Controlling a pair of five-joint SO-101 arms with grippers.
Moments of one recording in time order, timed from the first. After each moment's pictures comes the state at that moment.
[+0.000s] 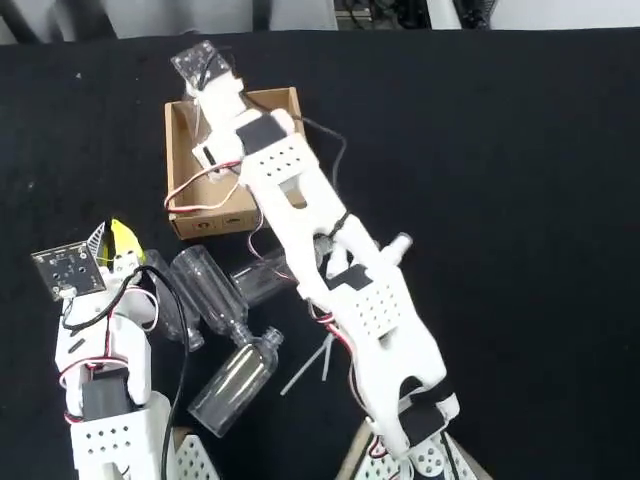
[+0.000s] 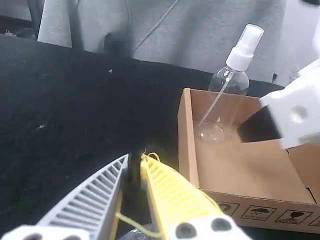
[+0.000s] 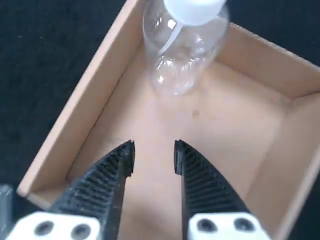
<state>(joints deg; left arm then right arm) -16.6 -103.7 96.1 29.0 4.4 -32.9 48.2 -52.3 70.1 4.0</state>
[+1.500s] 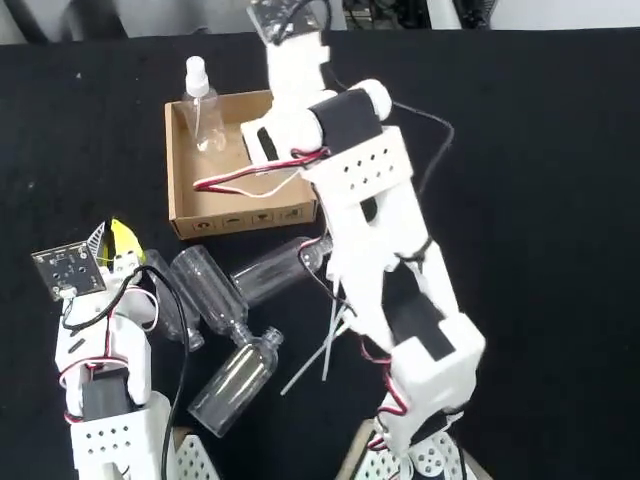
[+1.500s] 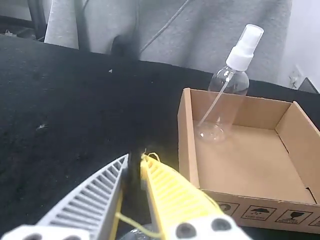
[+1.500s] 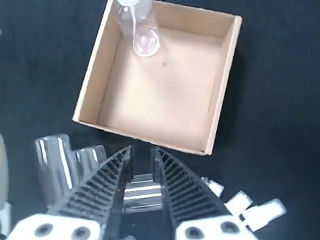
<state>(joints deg) -16.6 -103.7 96.1 29.0 4.4 -28.7 15.6 -46.9 99.3 -10.2</state>
